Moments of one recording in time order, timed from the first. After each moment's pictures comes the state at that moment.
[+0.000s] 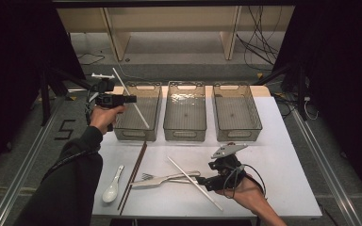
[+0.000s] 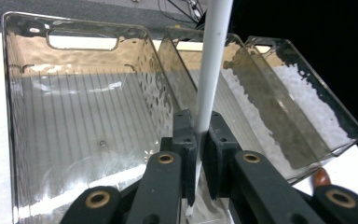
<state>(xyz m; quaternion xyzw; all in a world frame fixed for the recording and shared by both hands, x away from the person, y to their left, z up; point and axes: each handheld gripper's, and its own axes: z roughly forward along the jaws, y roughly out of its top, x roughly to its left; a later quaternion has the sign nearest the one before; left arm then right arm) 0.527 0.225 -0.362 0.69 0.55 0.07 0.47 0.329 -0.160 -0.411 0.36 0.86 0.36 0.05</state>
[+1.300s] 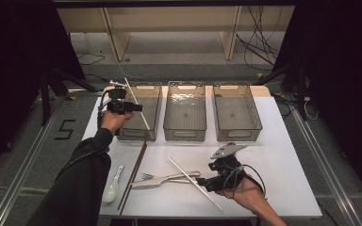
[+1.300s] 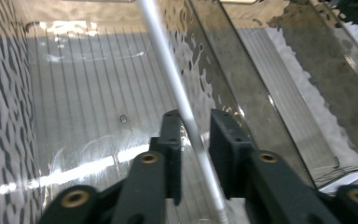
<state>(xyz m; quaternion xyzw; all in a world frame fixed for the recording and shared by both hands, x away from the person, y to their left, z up) 0.548 0.205 -0.405 0.72 0.57 0.08 0.39 0.329 -0.159 -0.412 0.35 0.86 0.35 0.05</state>
